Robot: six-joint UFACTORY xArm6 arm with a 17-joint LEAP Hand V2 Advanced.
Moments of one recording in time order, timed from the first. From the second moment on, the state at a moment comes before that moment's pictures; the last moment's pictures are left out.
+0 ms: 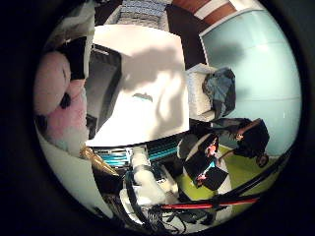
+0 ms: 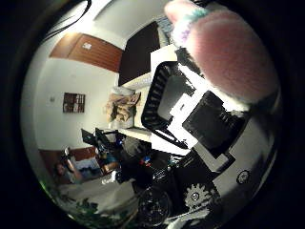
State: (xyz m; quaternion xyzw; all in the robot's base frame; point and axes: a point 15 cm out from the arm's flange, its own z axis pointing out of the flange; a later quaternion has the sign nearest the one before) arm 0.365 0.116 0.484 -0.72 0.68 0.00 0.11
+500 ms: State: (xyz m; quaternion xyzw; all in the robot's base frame) arm 0.375 0.203 0.474 -0.77 0.62 0.01 0.12
